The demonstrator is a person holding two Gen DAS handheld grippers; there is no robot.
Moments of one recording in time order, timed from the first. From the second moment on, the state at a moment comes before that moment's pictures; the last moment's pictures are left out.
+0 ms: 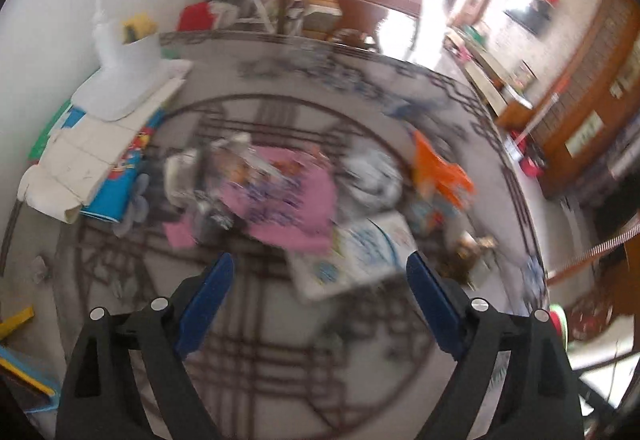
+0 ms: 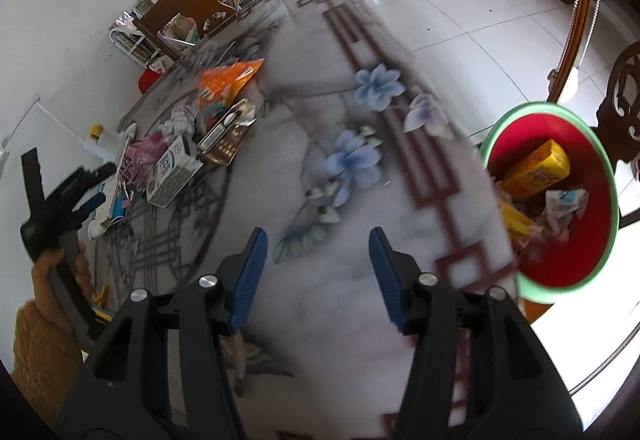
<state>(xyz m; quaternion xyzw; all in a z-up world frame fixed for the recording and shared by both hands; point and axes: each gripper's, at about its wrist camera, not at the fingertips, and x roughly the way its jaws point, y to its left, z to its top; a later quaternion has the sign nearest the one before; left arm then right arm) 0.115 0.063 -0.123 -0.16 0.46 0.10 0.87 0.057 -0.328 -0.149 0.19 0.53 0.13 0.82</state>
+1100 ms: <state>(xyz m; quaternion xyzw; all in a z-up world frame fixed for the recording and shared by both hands) 0.044 0.095 -0.147 -0.18 0.47 0.02 0.86 0.076 -0.198 -0.152 0.13 0.56 0.16 0.80</state>
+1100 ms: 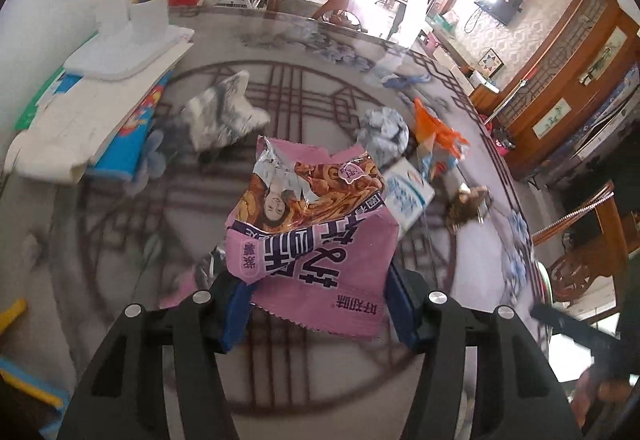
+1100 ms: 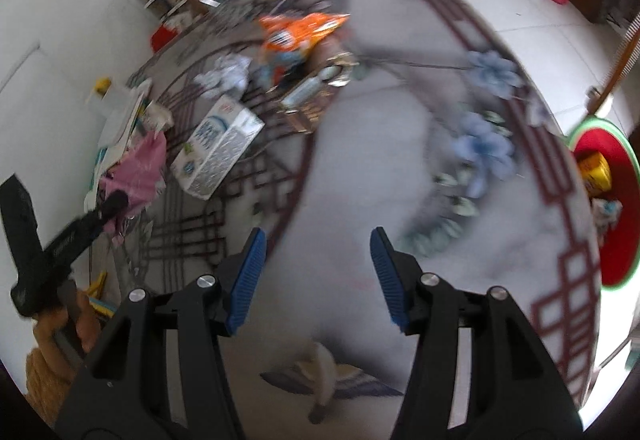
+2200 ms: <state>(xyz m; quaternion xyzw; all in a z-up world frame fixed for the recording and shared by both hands) 0.026 0.088 -0.189 -0.19 0.52 0.01 0.83 0.279 -0.114 -0.175 0.08 0.57 0.11 0.81</state>
